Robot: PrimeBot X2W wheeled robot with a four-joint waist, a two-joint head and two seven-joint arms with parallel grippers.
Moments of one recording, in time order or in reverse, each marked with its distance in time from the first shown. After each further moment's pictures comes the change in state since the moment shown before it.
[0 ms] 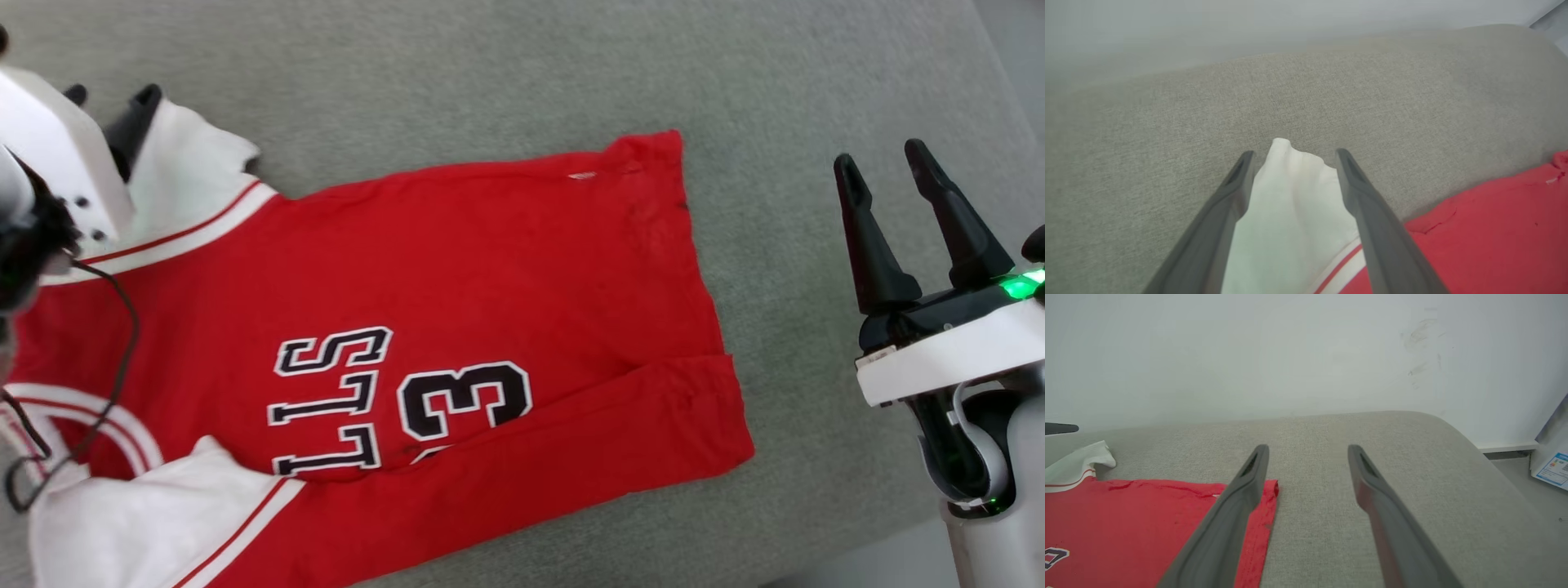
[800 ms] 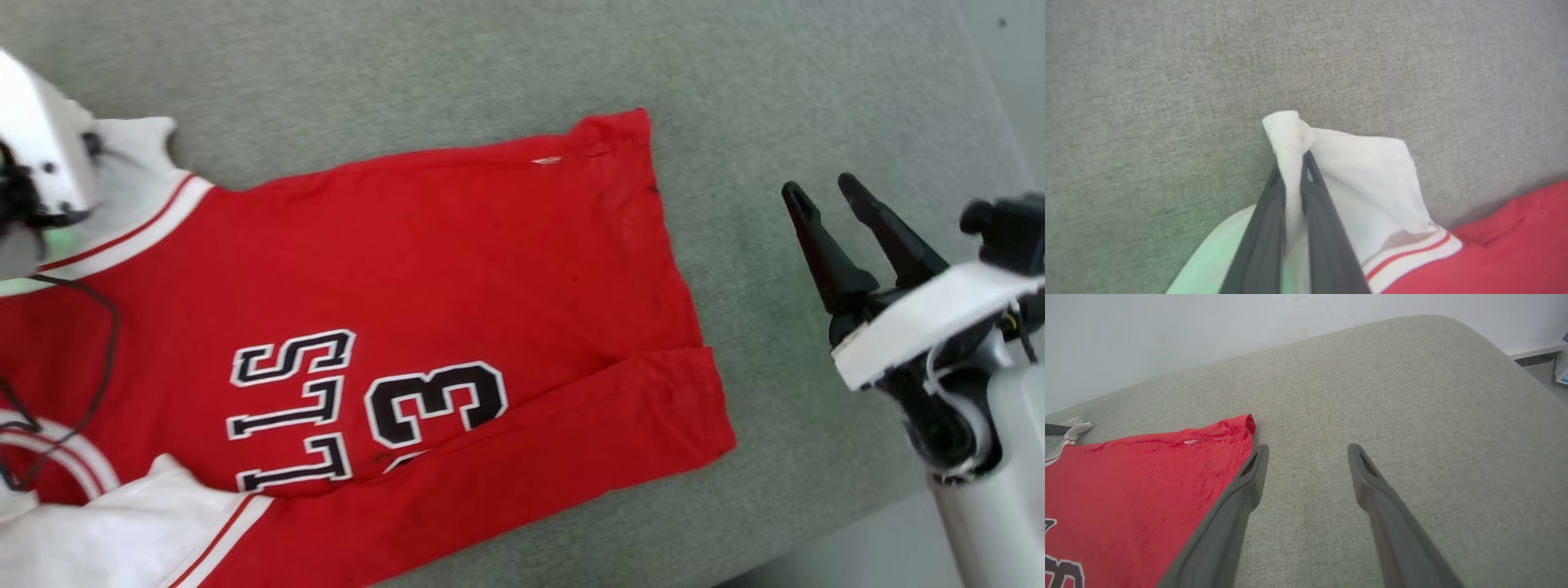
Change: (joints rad) left arm -0.146 0.034 -0.058 0.183 -0.046 0.079 0.332; right arm -0.074 -0.034 0.074 0.172 0.200 0.000 0.107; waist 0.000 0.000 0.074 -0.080
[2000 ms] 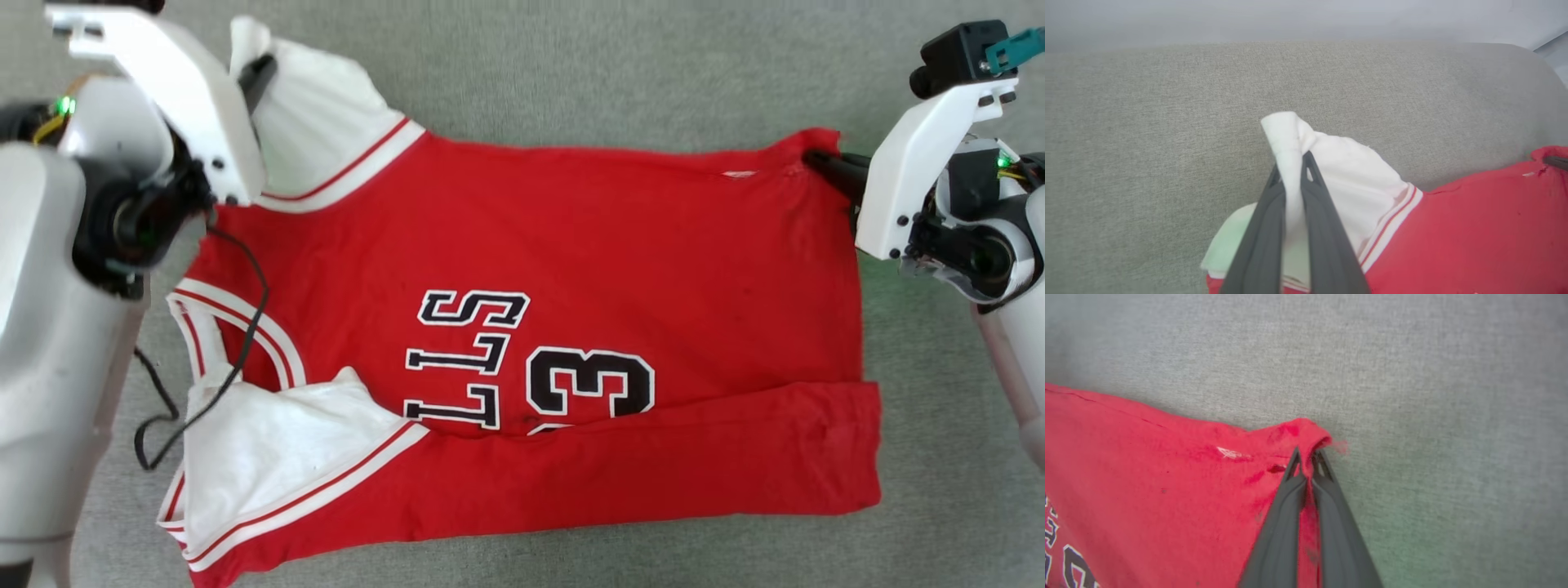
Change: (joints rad) left arm -0.019 -0.196 -0.060 -0.081 0.012 -0.098 -0.287; right arm -0.482 -0.131 0.224 0.492 0.161 0.000 0.497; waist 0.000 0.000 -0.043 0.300
